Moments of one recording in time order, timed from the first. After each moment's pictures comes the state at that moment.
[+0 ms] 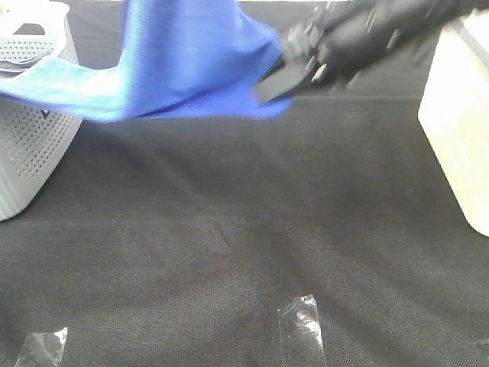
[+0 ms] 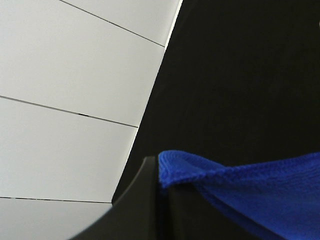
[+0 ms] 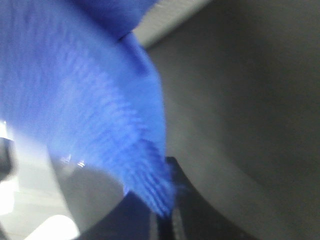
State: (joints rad) left arm -0.92 1.64 -1.93 0.72 0.96 0.37; right arm 0.31 1.67 -1.26 0.86 0.87 -0.83
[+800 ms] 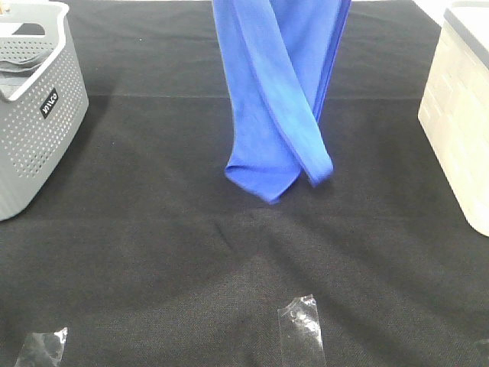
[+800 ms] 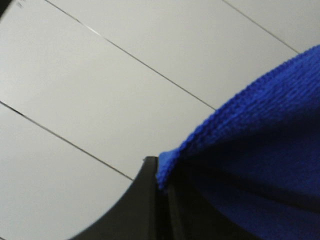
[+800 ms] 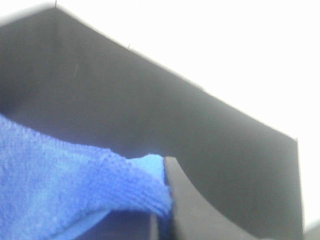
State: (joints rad) left arm -0.55 1.73 -1.93 0.70 0.15 0.33; right arm 0.31 1.67 -2.03 -0.04 0.75 -0.29
